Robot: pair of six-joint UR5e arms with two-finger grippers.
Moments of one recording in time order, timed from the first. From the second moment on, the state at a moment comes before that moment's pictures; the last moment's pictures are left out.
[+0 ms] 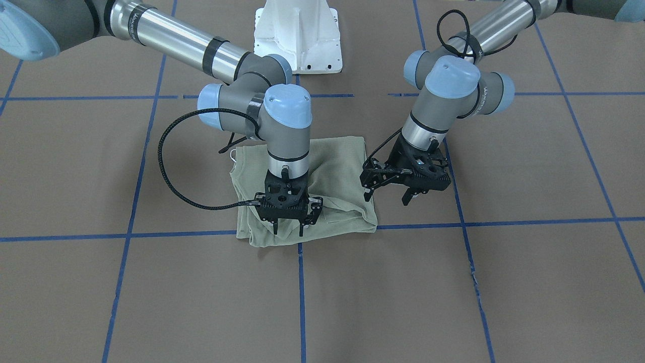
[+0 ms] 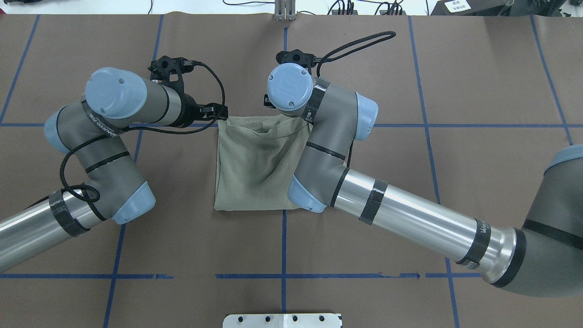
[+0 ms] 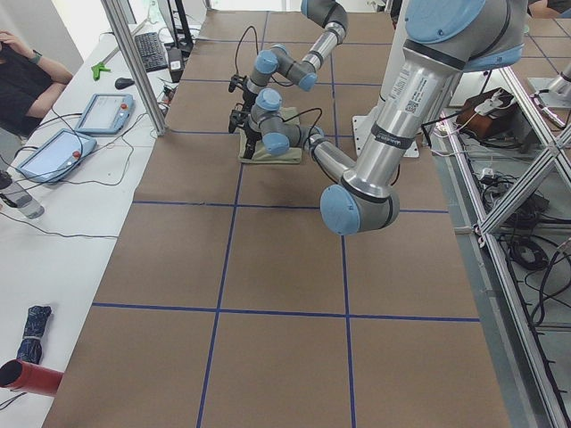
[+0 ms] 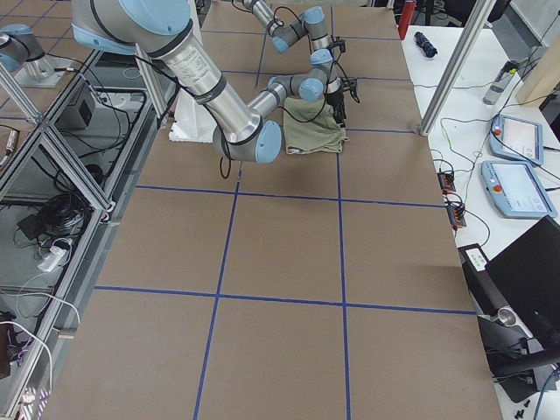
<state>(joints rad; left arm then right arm) -0.70 -2.09 -1.56 -2.14 -1.81 -1.19 0.58 -0.62 1.19 -1.32 1.55 1.27</state>
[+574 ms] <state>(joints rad) -0.70 -2.09 -1.56 -2.14 -1.81 -1.19 0.59 -0.66 1.18 -1.32 1.55 1.20</state>
